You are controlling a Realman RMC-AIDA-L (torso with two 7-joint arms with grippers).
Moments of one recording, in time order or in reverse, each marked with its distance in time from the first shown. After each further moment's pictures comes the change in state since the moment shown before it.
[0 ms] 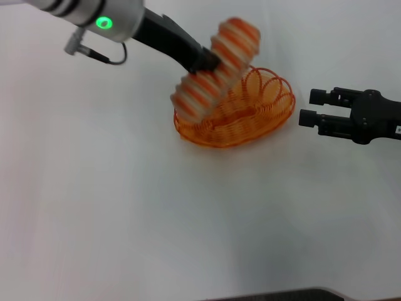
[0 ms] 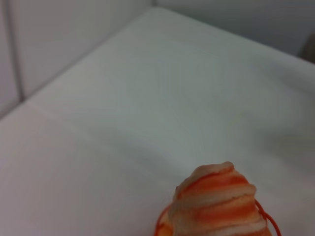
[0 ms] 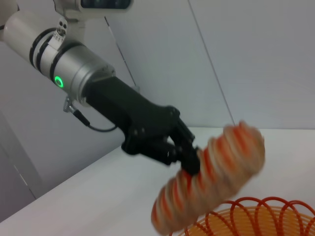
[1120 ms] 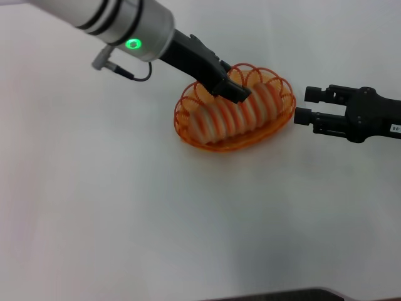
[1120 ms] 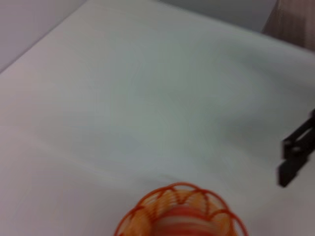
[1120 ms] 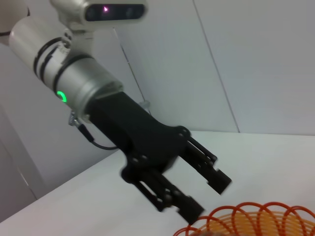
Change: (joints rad) left arm -0.001 -0.002 0.123 -0.042 -0.091 -0.047 0.036; right arm 0.009 0.009 -0.001 0.004 0.005 0.006 -0.022
